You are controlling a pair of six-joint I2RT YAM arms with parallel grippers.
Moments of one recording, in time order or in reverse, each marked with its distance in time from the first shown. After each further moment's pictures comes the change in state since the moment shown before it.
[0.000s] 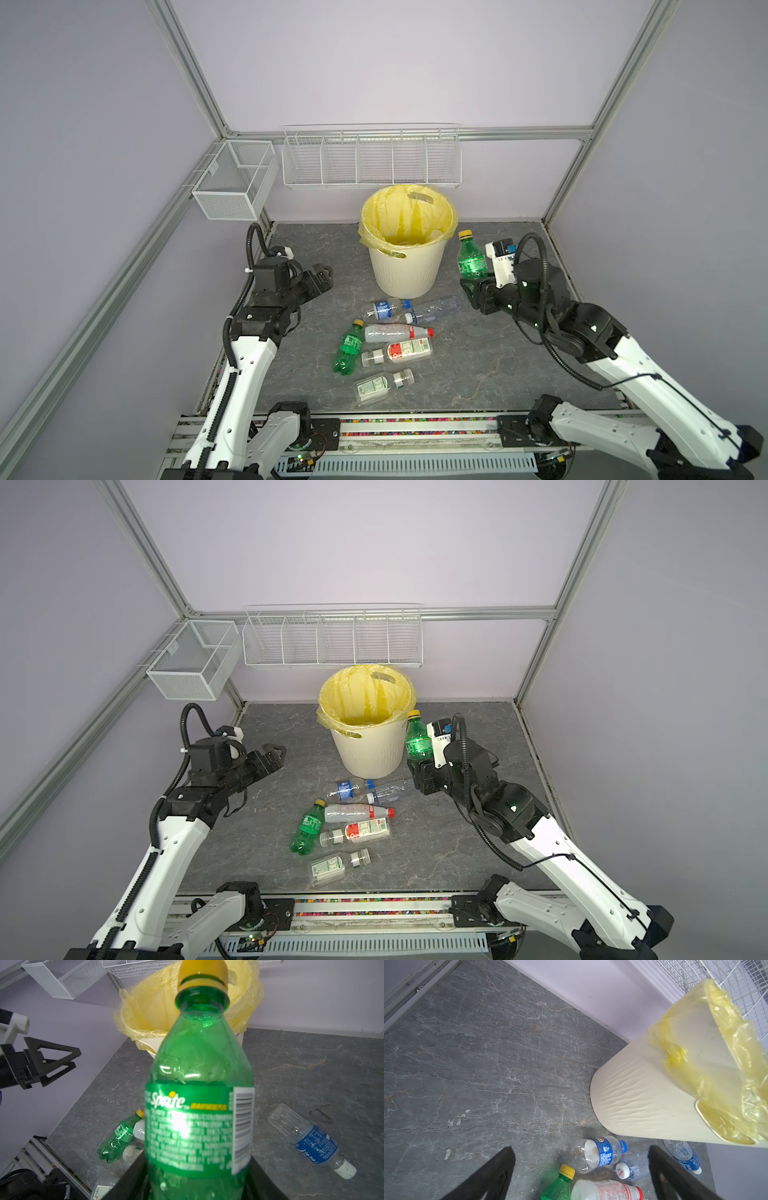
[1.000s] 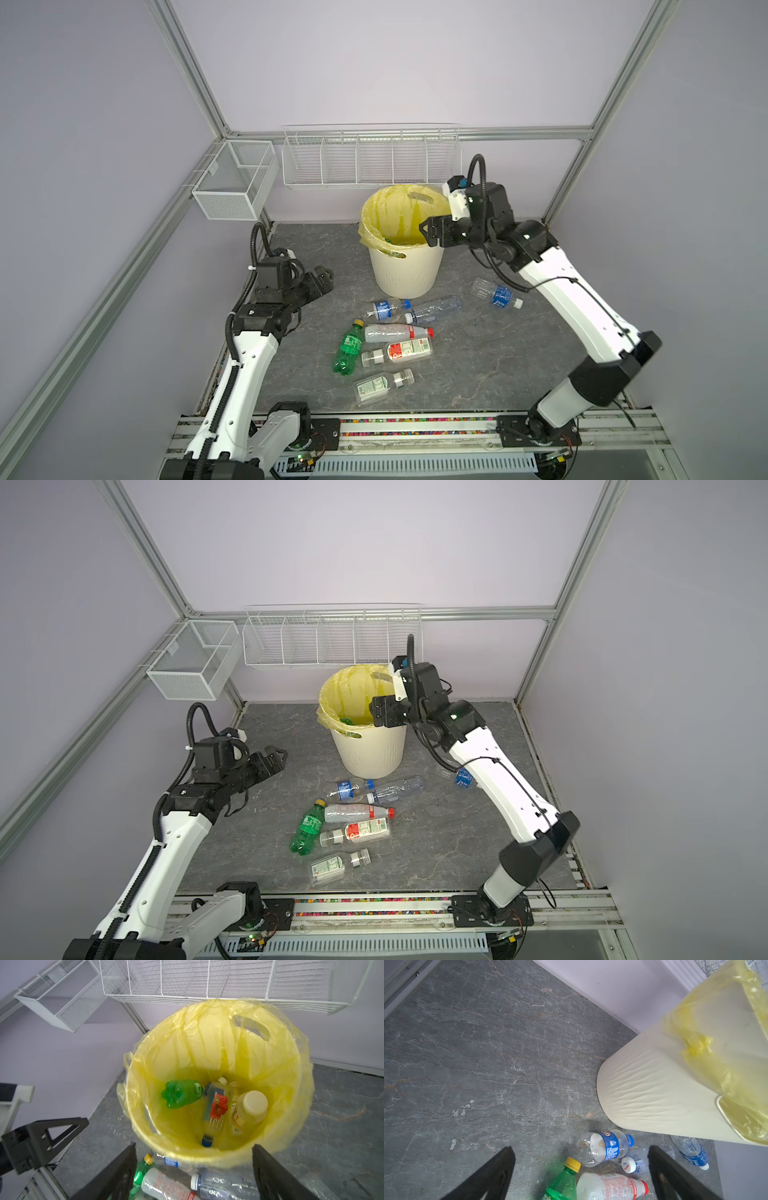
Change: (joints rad) left arm 0.004 0.032 0.008 -0.039 0.005 0.015; right arm -0.124 0.551 0.608 -0.053 -0.179 -0.050
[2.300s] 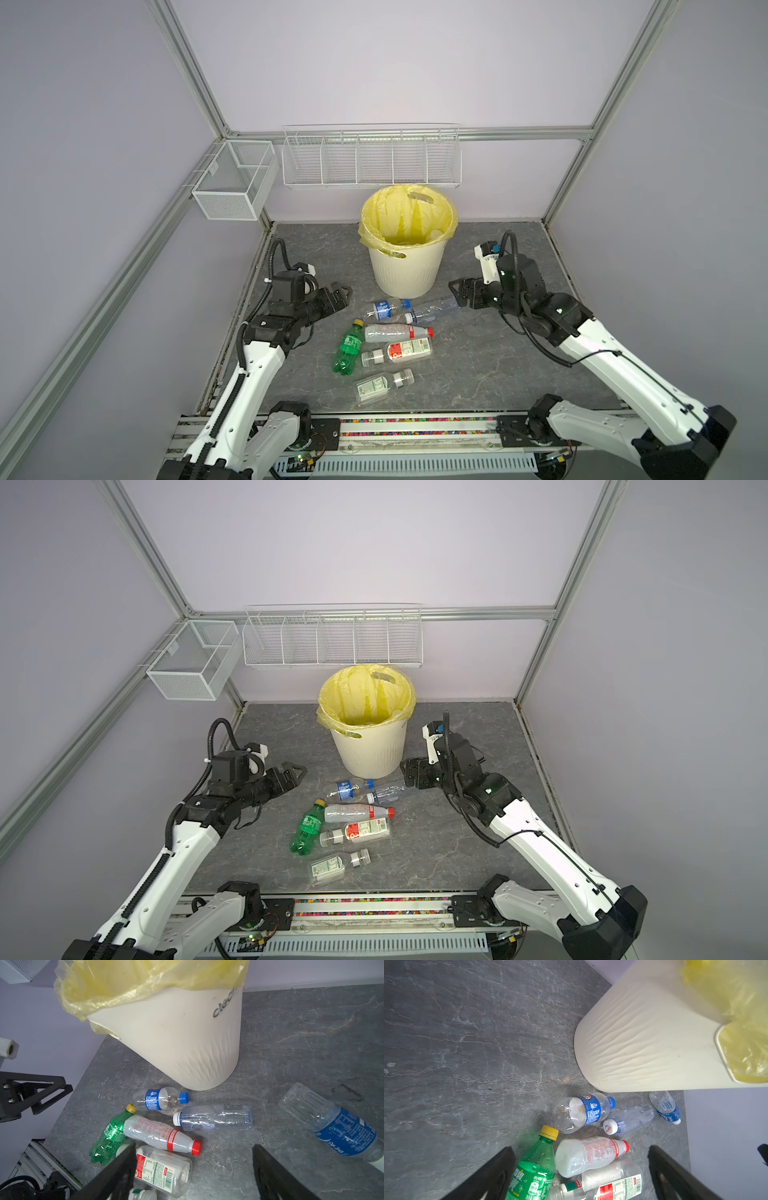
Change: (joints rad) left arm -0.113 -0.063 -0.164 0.052 0.137 -0.075; right arm -0.001 -0.441 -0.713 0.142 0.027 0.111
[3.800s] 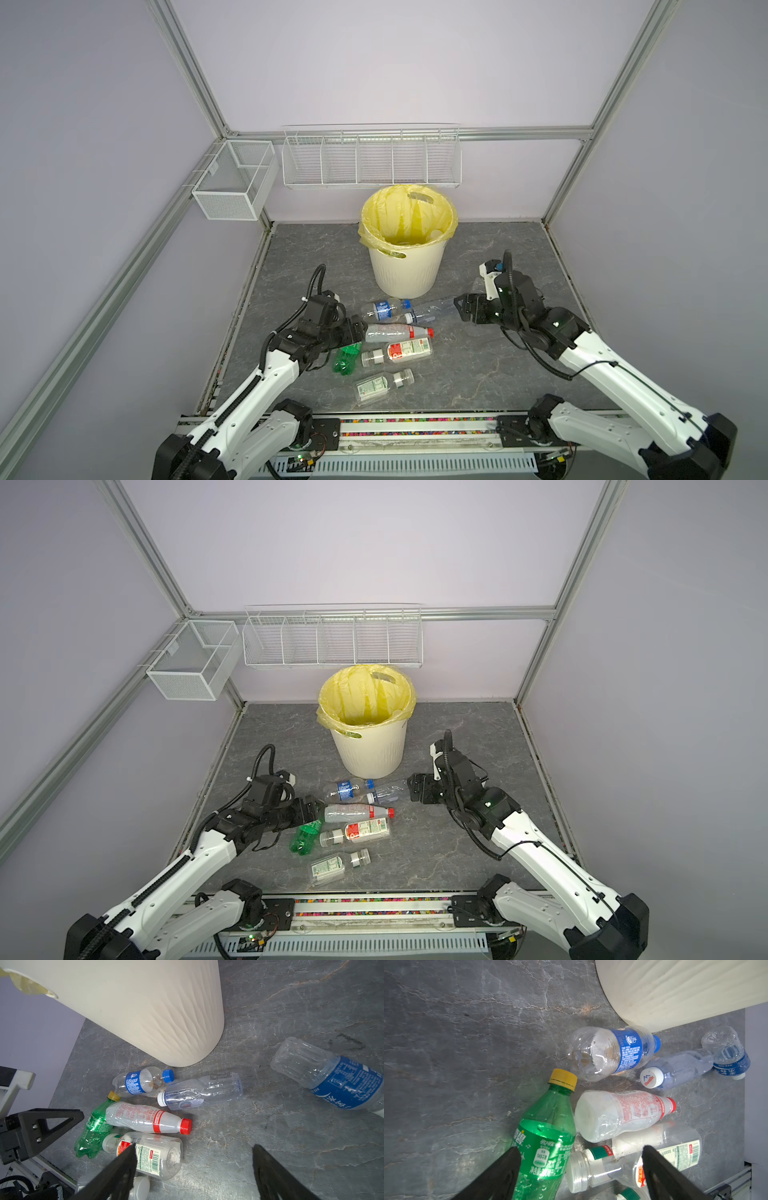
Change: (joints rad) left arm -0.247 0.007 -0.206 0.010 -0.149 -0.031; right arm 0.000 -0.068 -0.156 -0.006 0.024 0.100
